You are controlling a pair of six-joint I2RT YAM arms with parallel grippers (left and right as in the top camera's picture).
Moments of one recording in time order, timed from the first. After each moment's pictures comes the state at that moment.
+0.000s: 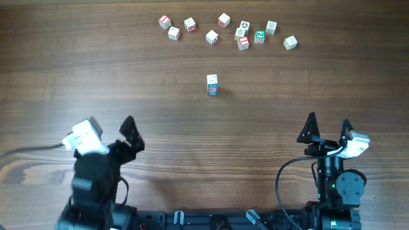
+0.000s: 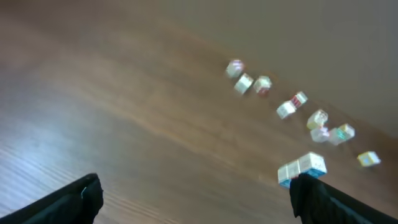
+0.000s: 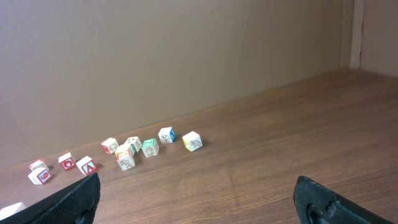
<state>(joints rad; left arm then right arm) -0.21 0.37 0.59 -0.66 -0.27 -0.54 -0.08 0.01 0.01 0.01 0.04 0.26</state>
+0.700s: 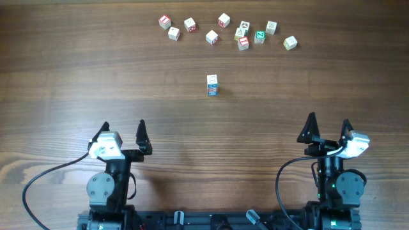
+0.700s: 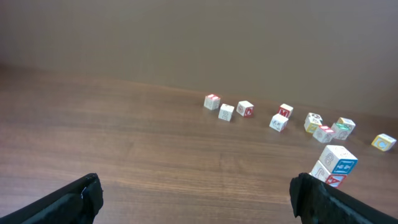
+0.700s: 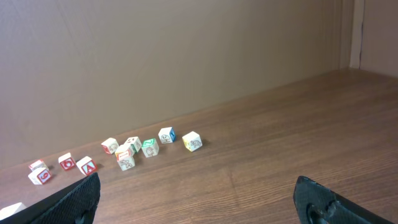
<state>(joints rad) -0.04 0.01 0.02 -0.07 -0.02 -0.16 -0.08 0.01 0.01 0.01 0.04 0.26</state>
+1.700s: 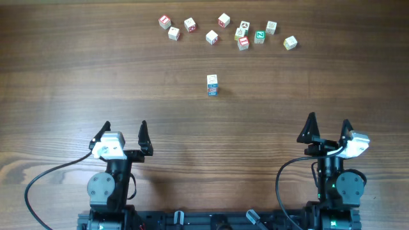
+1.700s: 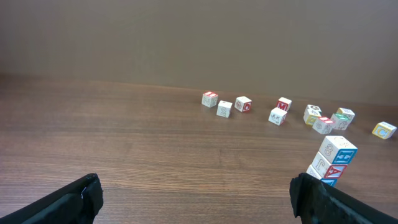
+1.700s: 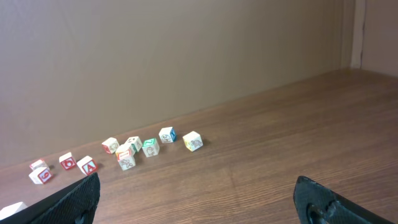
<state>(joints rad) -0.04 0.01 0.02 -0.08 0.00 -0.12 -0.08 0.01 0.01 0.01 0.04 0.26</state>
